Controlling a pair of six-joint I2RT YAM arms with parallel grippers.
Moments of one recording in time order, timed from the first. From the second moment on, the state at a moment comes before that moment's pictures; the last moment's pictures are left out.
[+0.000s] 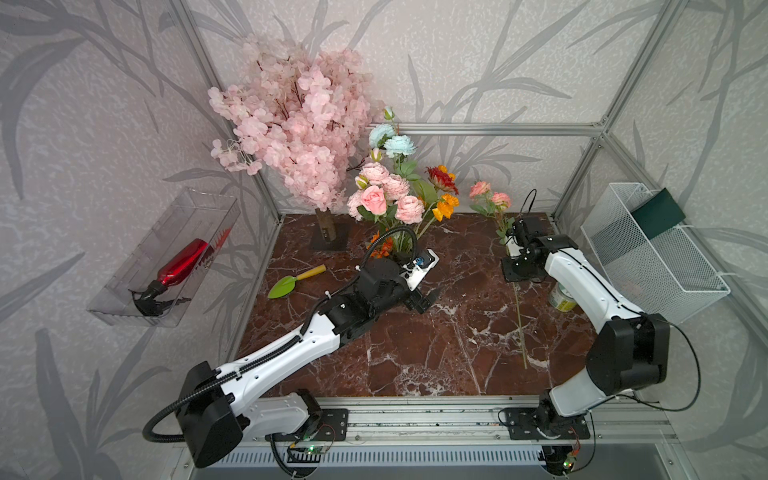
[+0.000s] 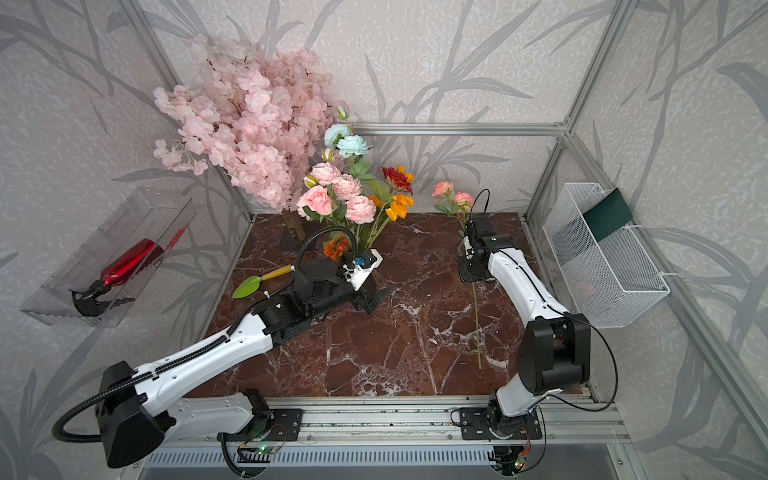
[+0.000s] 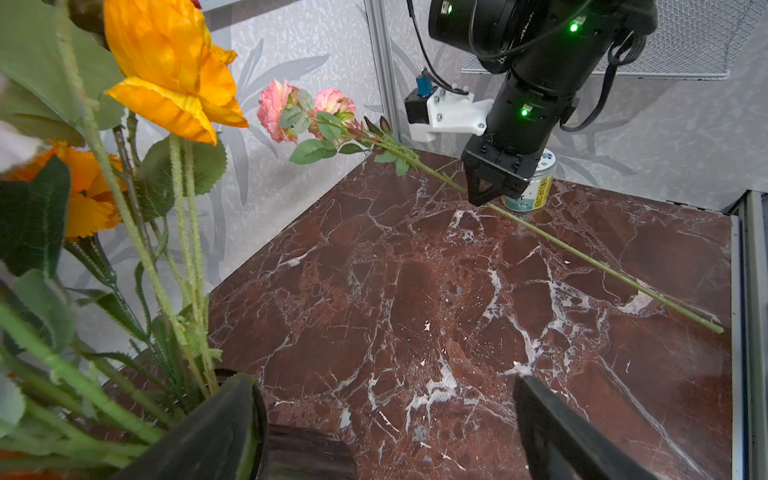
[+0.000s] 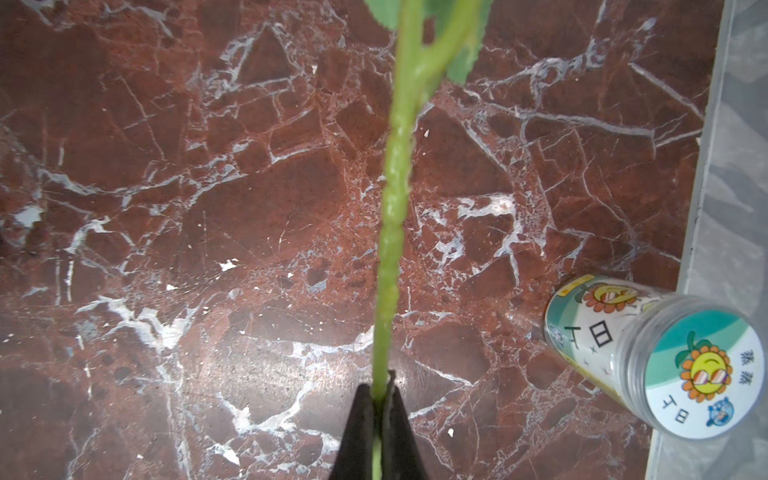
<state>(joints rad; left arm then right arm) -0.82 1.23 0.98 -0.06 0.02 0.19 0.15 1.61 1.36 -0.96 0.09 0.06</state>
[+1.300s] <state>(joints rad) -0.82 1.26 0.96 0.00 0.02 0.16 0.14 1.94 1.35 -0.79 0.10 0.07</state>
